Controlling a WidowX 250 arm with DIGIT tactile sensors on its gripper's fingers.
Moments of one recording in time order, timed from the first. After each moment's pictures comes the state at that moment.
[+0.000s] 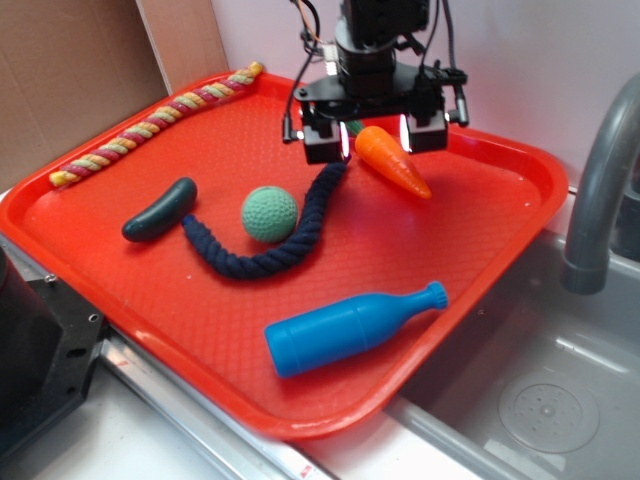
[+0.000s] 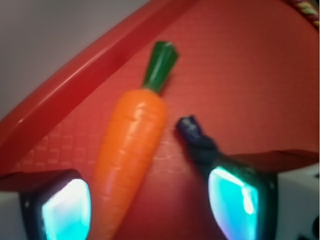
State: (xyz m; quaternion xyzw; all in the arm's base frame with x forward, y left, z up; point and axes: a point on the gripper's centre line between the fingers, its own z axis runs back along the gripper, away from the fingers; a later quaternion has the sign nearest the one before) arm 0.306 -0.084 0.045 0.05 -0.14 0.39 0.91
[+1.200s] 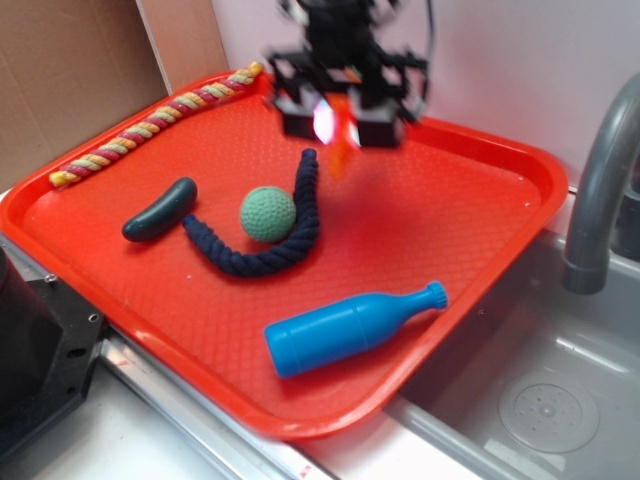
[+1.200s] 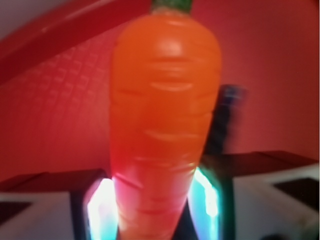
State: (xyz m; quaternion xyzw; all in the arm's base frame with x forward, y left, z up) arm 0.272 -0.065 0.102 0.00 -0.06 0.20 0.98
